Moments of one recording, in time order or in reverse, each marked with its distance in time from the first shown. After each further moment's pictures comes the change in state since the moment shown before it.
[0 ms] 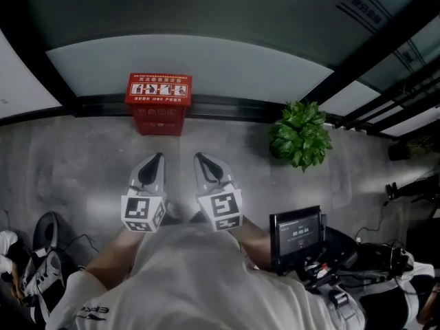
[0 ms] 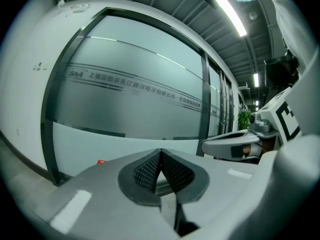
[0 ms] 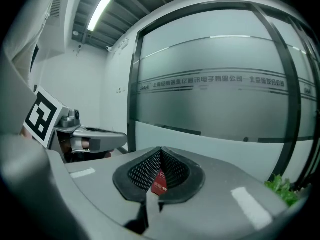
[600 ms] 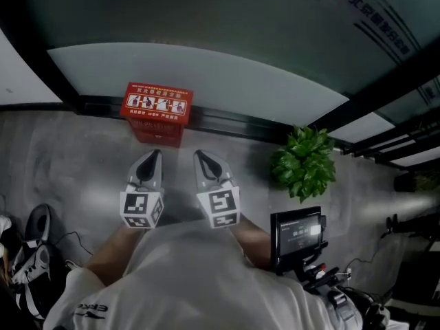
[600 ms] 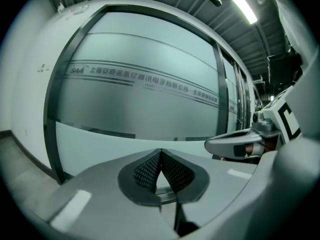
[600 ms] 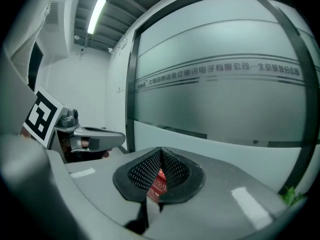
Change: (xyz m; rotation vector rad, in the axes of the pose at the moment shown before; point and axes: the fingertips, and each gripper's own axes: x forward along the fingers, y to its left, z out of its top) left arm 0.140 0.009 0.006 -0.016 0.018 0.152; right arm 0.098 -0.121 0.007 -0.006 0.001 0.107
